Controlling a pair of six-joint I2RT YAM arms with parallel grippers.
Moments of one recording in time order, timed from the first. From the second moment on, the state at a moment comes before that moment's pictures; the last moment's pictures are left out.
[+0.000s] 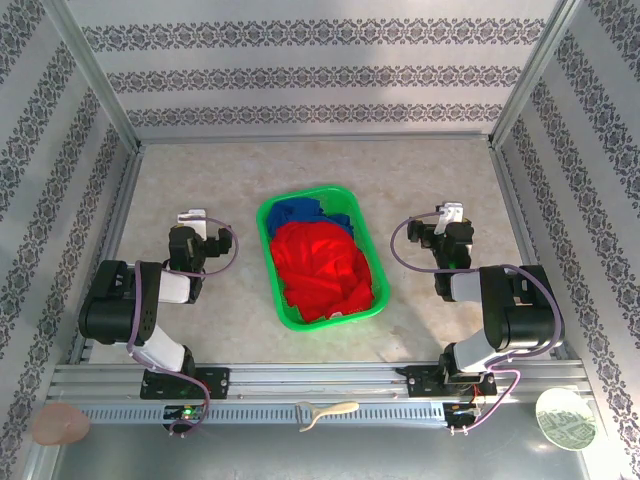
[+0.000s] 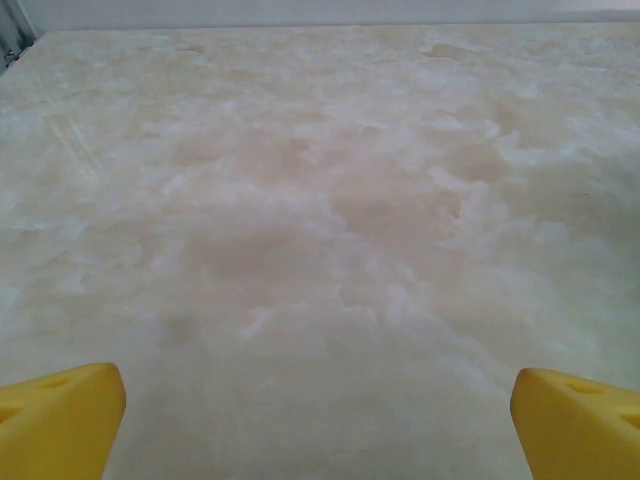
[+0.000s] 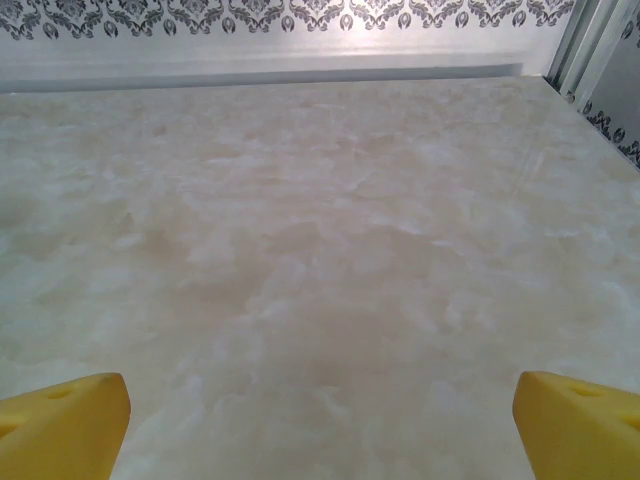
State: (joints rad) left arm 0.01 1.59 0.37 0.82 -0.05 -0.01; right arm 0.00 1.53 0.36 0.83 0.03 0.04
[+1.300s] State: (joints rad) left arm 0.01 1.18 0.55 0.34 -0.23 -0.21; right arm -0.08 0.87 0.52 0.34 -0.08 0.48
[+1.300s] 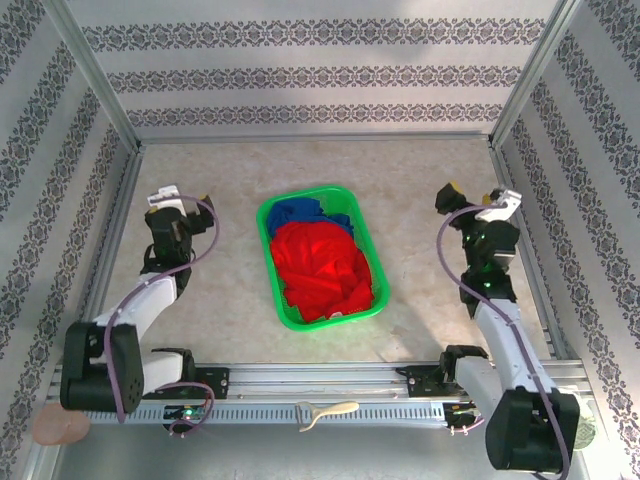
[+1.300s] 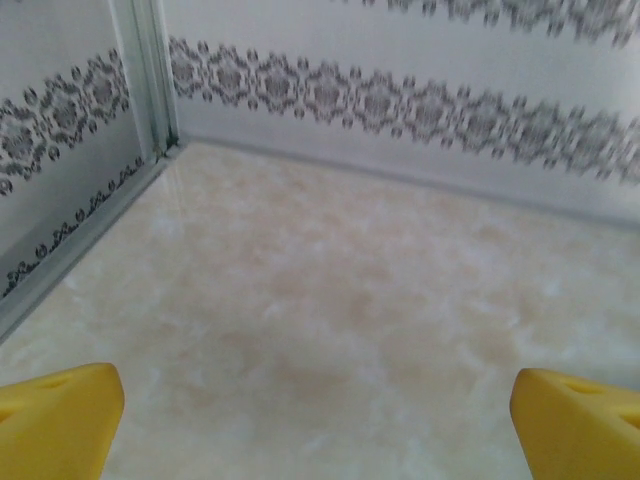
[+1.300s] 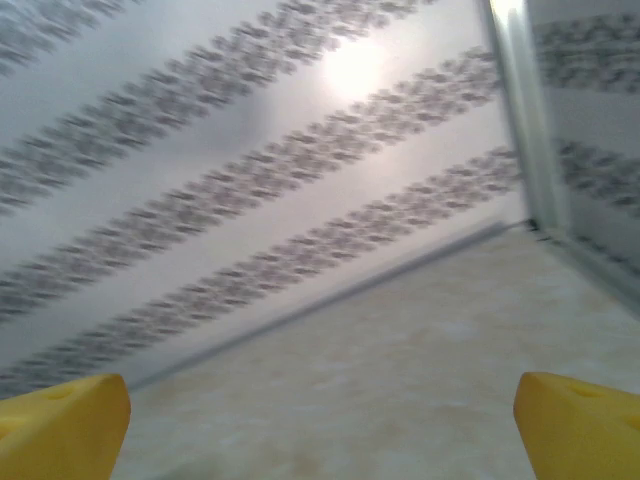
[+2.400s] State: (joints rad) left arm 0.12 1.09 1.23 -0.66 0.00 -0.59; right arm 1.25 2.06 1.65 -0.59 0.35 0.80
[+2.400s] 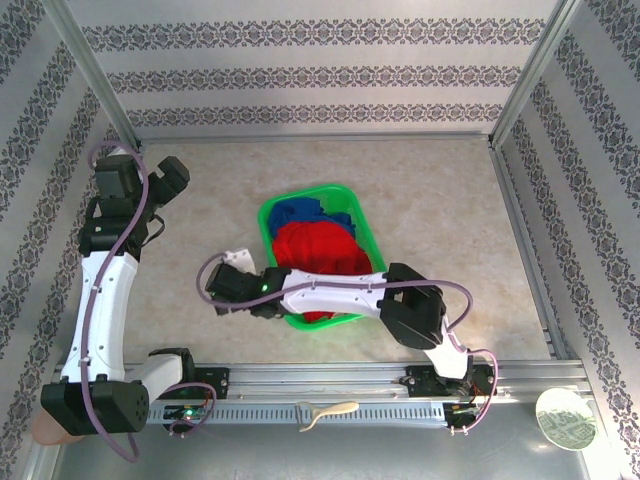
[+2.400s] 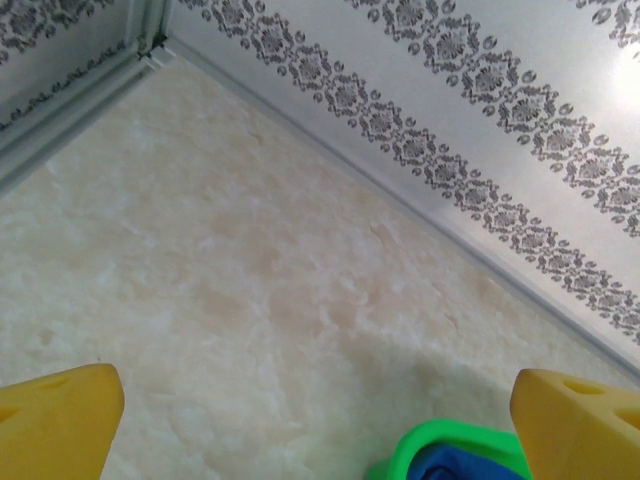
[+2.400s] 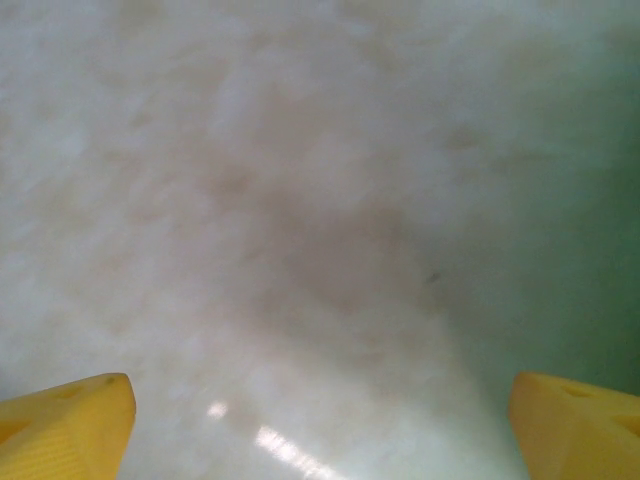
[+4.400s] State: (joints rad) left arm 0.02 1.06 0.93 -0.67 0.27 -0.62; right arm 0.22 1.48 0.84 -0.32 0.14 0.78
